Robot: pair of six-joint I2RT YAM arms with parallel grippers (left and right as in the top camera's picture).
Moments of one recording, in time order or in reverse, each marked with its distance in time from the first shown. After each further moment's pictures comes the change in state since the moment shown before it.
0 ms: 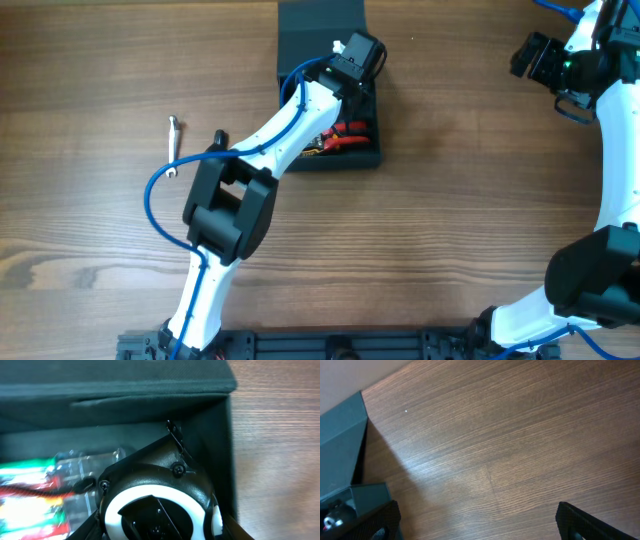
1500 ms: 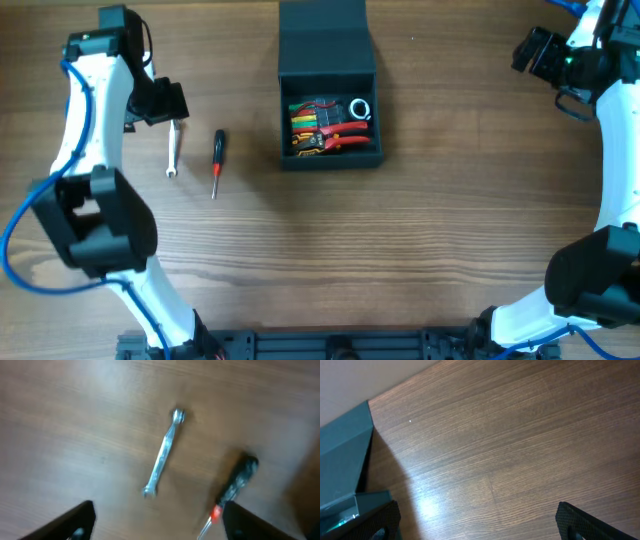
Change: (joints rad) left arm 0.731 -0.226 -0.092 -0.508 -0.063 0.392; right arm 0.000 0.000 0.000 0.047 0.000 0.000
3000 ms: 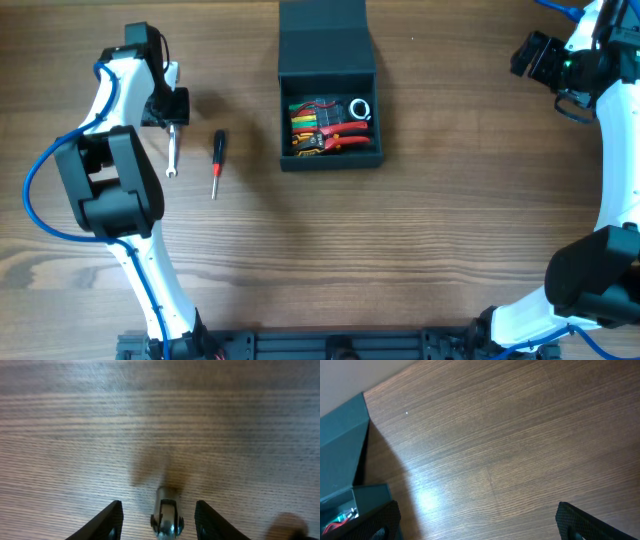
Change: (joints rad) left arm 0.004 0.224 -0.015 0.243 0.009 0.232; right arm 0.000 0.000 0.000 -0.039 0.000 0.000
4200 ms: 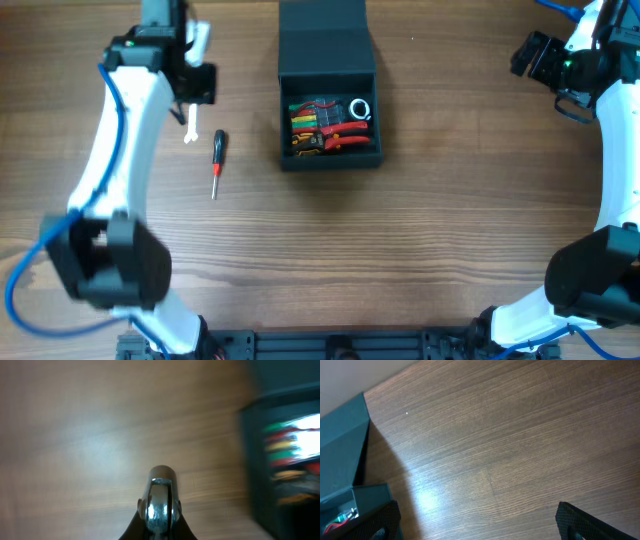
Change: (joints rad) left arm -0.233 -0.453 -0.076 -0.028 0.018 0.006; right arm 0.000 0.000 0.000 0.002 0.000 0.000
